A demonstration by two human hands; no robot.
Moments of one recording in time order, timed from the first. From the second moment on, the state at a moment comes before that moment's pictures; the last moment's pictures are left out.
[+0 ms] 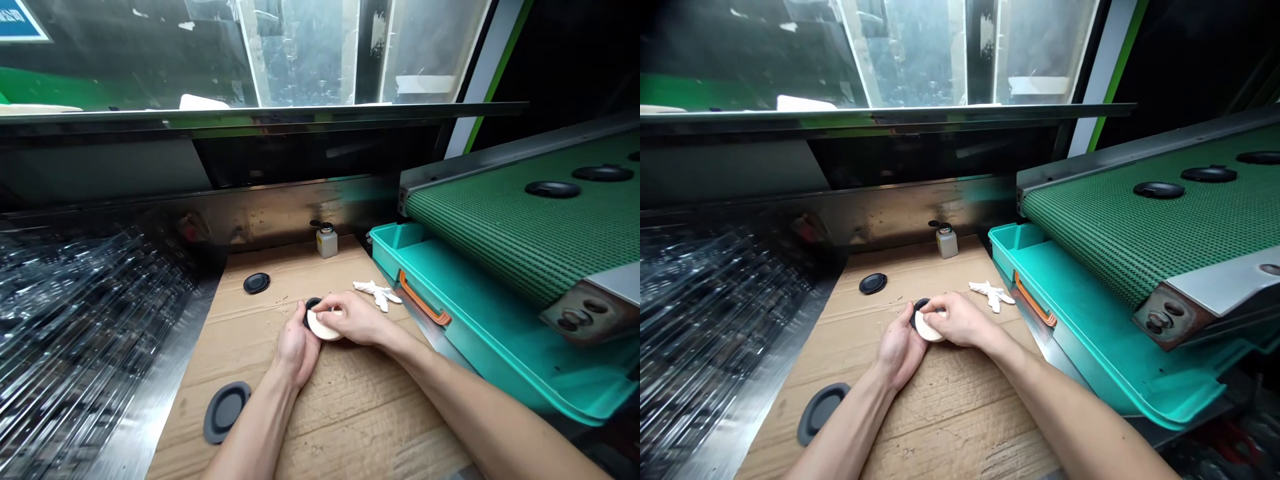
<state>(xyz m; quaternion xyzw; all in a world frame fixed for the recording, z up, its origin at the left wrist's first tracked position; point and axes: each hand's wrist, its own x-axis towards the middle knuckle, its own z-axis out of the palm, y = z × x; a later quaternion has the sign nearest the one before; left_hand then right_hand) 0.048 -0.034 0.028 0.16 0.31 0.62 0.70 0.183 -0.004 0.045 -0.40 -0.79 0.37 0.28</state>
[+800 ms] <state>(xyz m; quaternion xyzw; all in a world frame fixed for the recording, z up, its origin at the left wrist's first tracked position) 0.044 -0.030 0.024 0.14 0.32 0.61 0.71 0.160 -0.012 0.039 -0.59 -0.77 0.03 0.23</state>
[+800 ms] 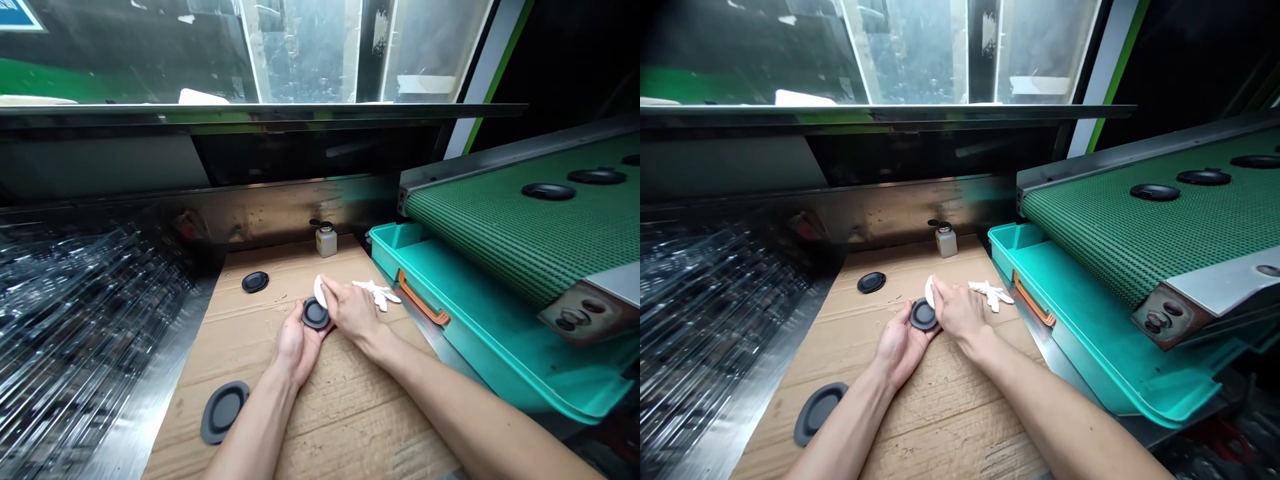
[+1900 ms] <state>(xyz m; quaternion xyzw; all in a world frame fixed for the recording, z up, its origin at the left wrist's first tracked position) 0.034 -0.041 0.034 0.14 0.26 0.59 0.75 0.194 0.017 0.010 -0.56 -0.73 0.11 0.38</state>
